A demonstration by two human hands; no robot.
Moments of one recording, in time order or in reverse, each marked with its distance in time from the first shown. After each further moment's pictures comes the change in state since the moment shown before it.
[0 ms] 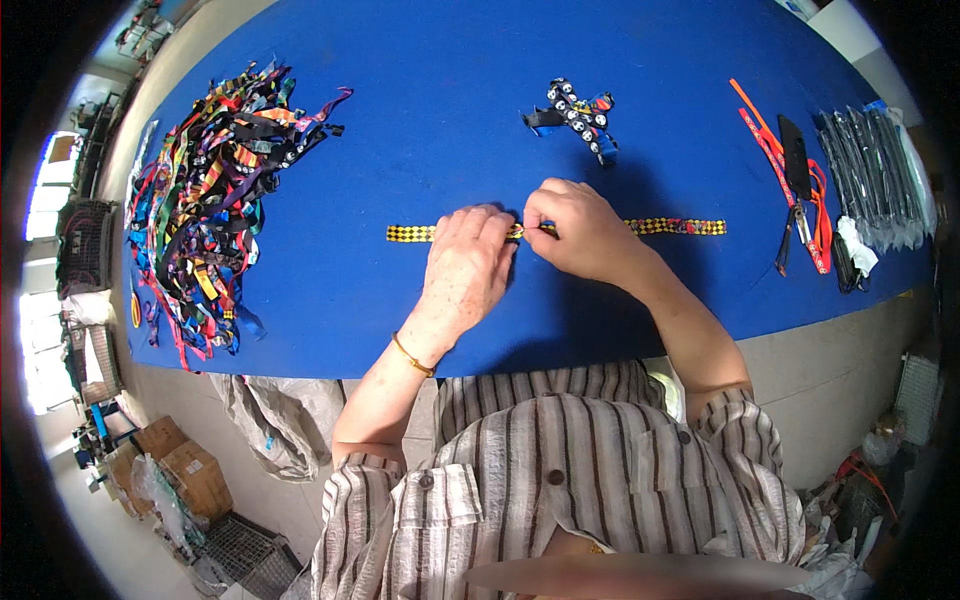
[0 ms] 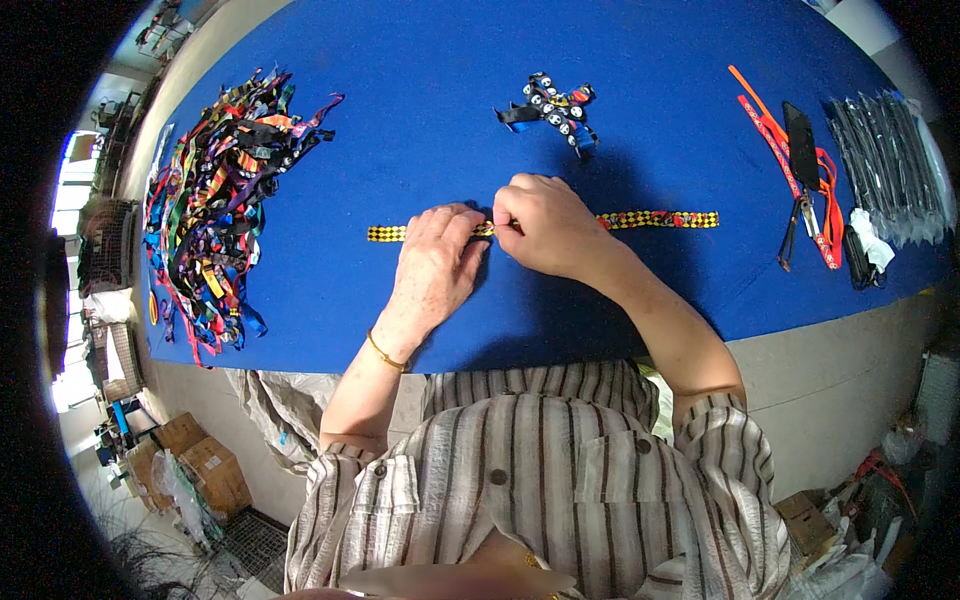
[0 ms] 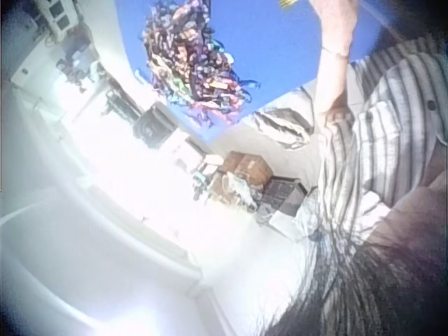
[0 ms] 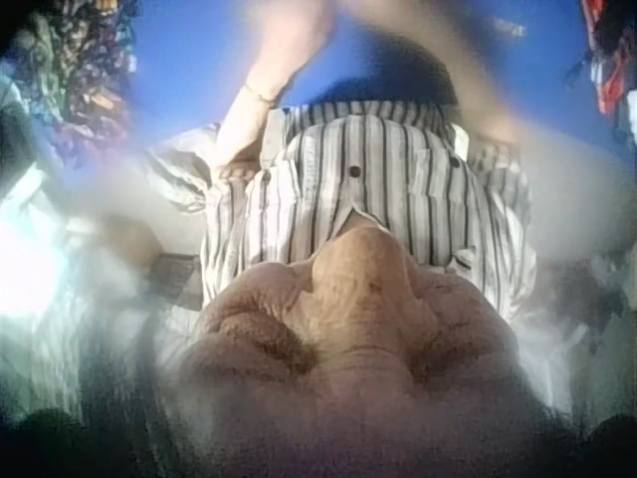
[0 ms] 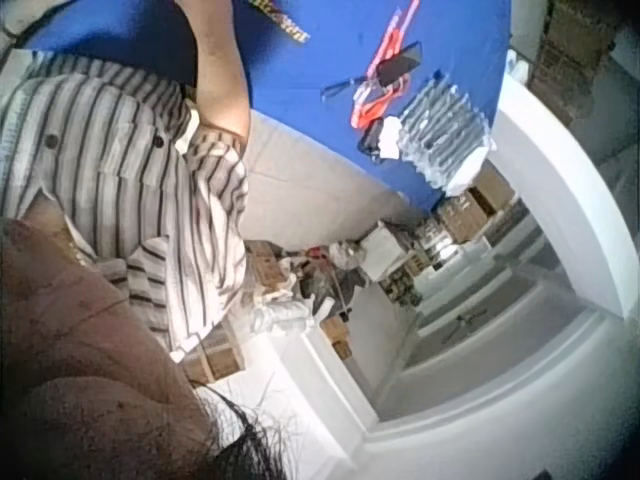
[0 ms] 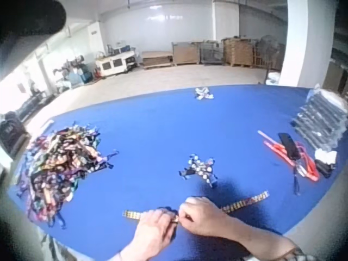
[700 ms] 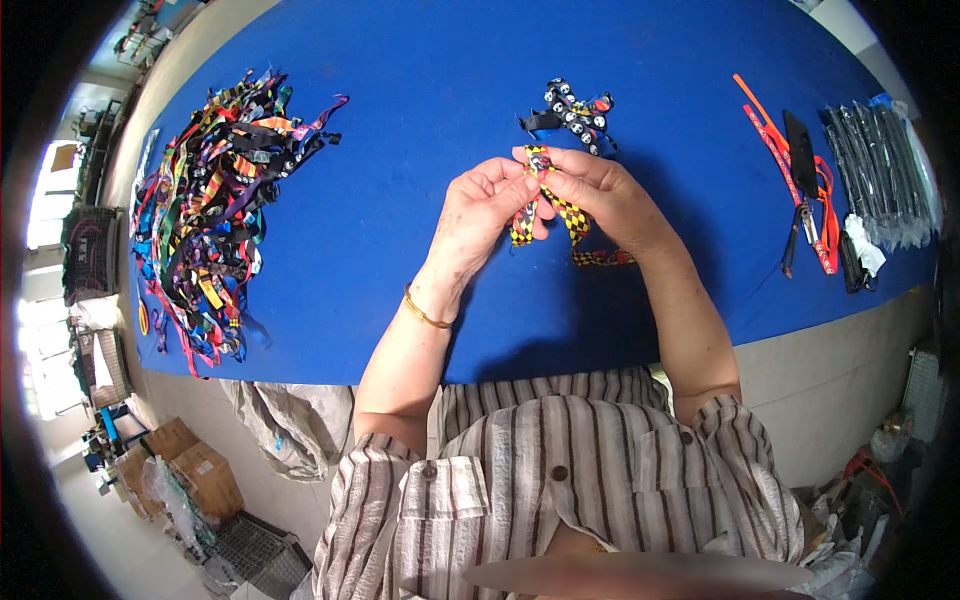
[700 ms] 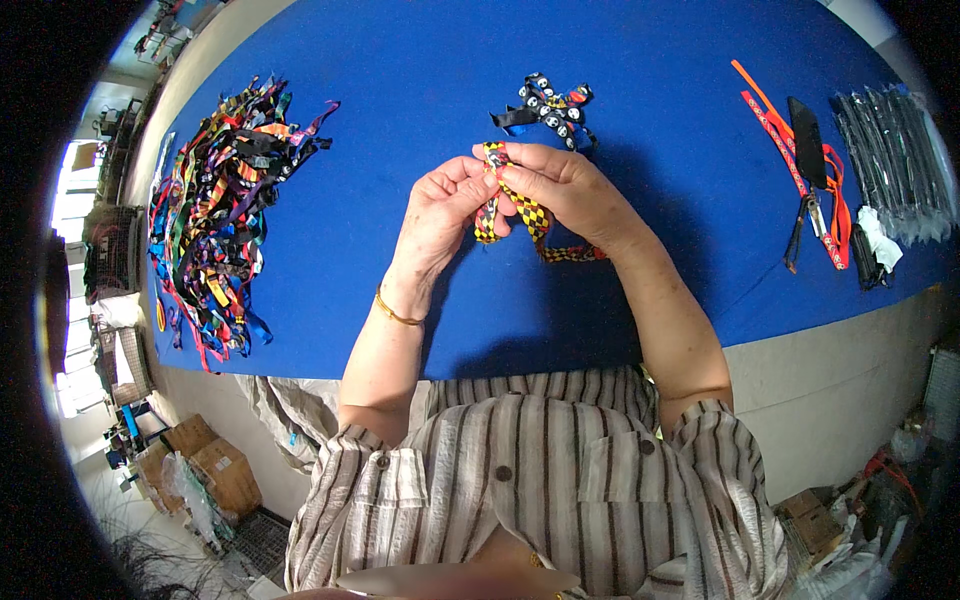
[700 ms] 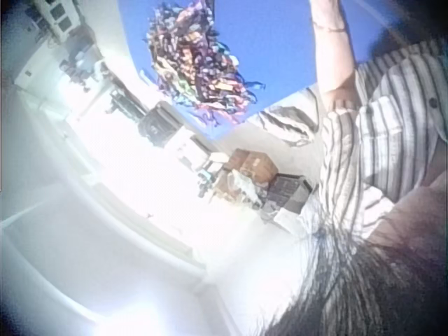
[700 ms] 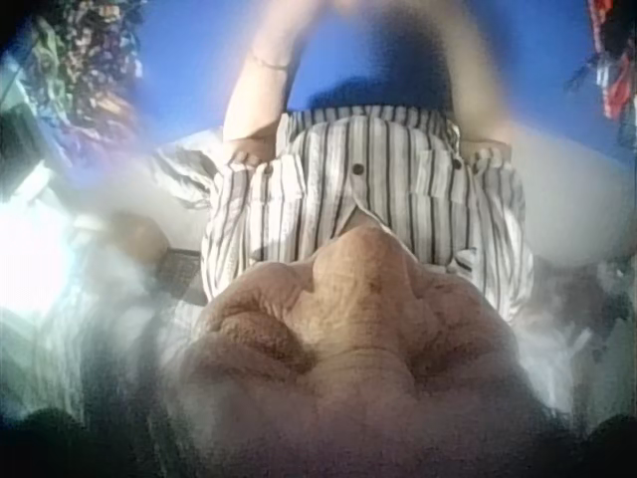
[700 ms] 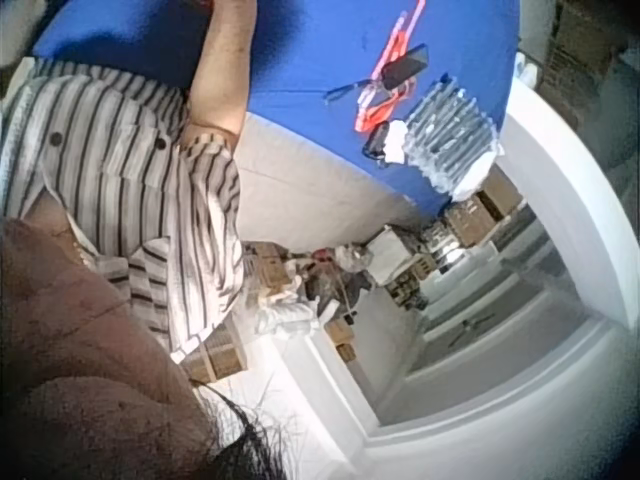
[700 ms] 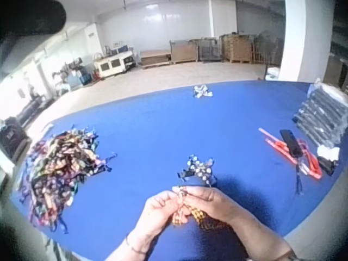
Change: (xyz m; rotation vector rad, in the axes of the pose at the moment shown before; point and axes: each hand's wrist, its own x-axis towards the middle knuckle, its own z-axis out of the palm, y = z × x) left_hand 0.054 -0.017 0.020 -1.480 -0.178 -0.608; right_hand 0.017 0.010 -0.029 1.180 -0.013 0.468
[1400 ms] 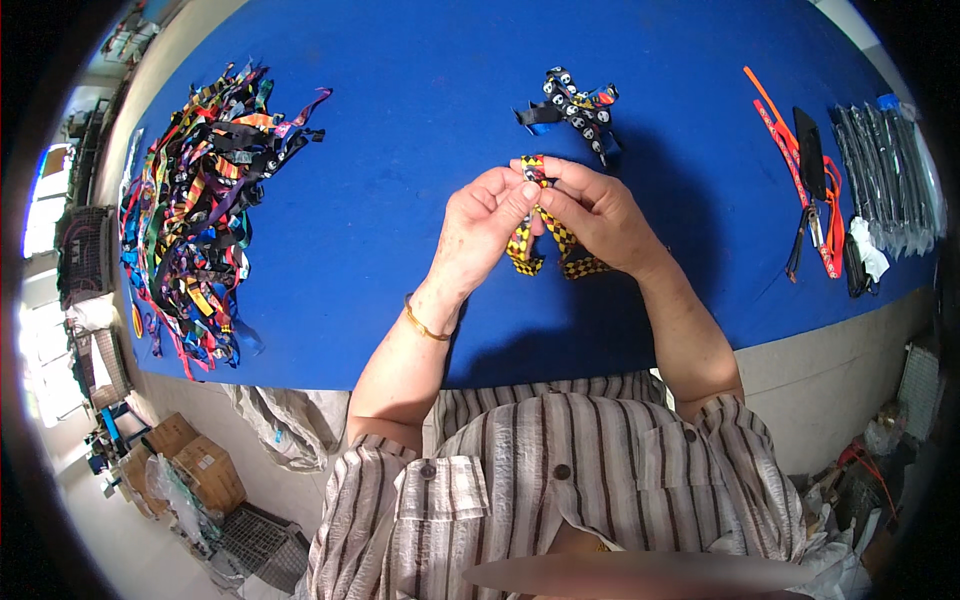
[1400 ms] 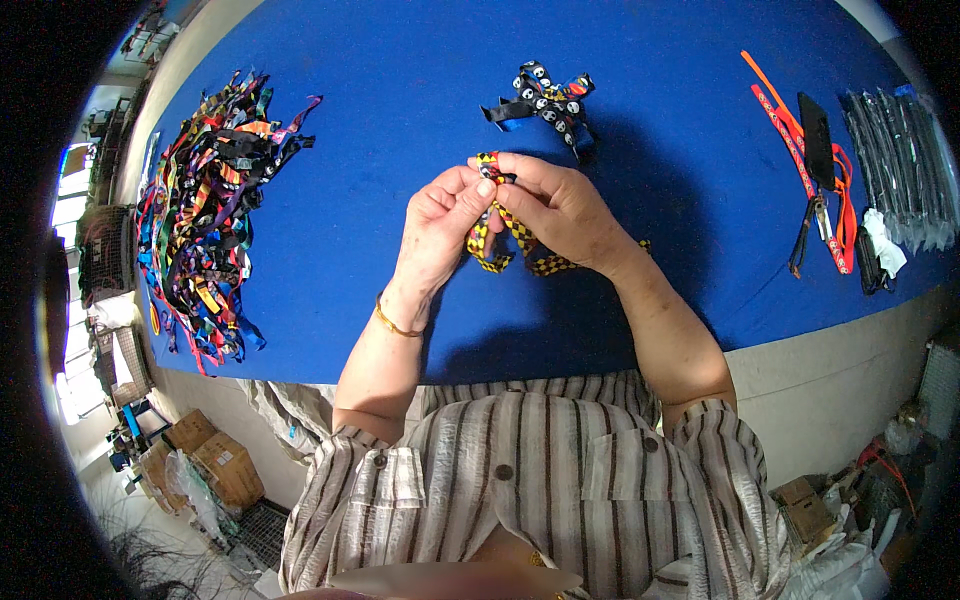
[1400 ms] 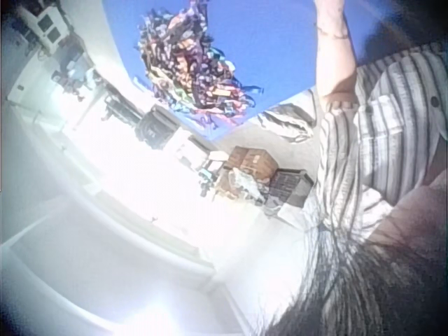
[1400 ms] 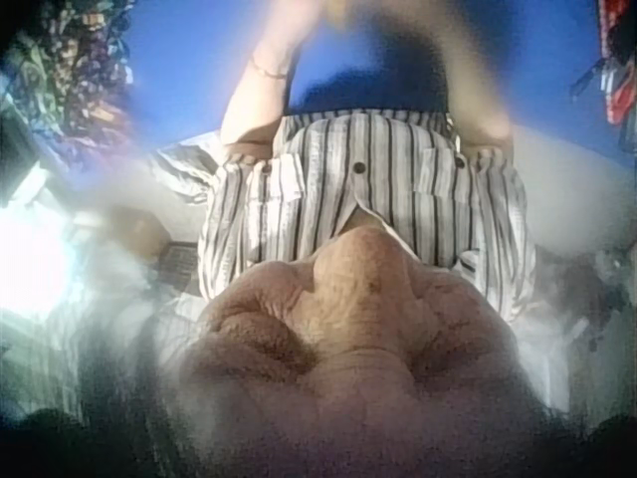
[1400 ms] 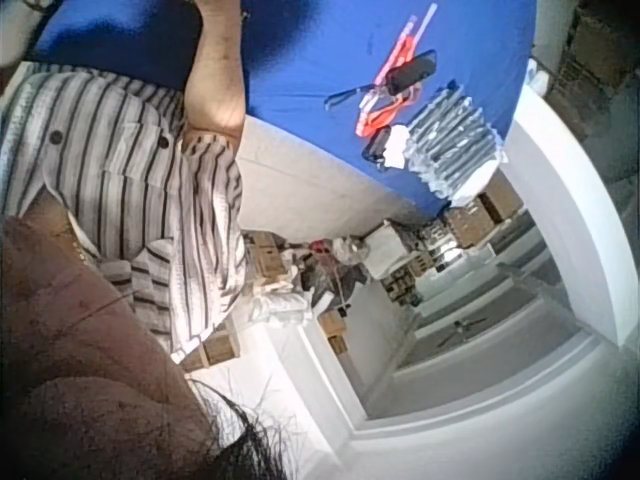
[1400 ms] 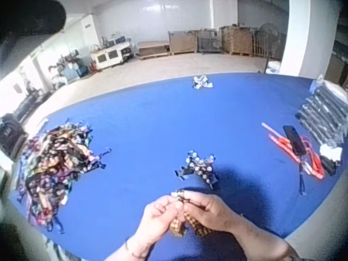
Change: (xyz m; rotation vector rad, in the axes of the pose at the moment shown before) left_hand -0.001 -0.018 0.006 0.065 0.079 0.062; right_hand -0.004 0.028 -0.002 -0.137 0.064 -0.114
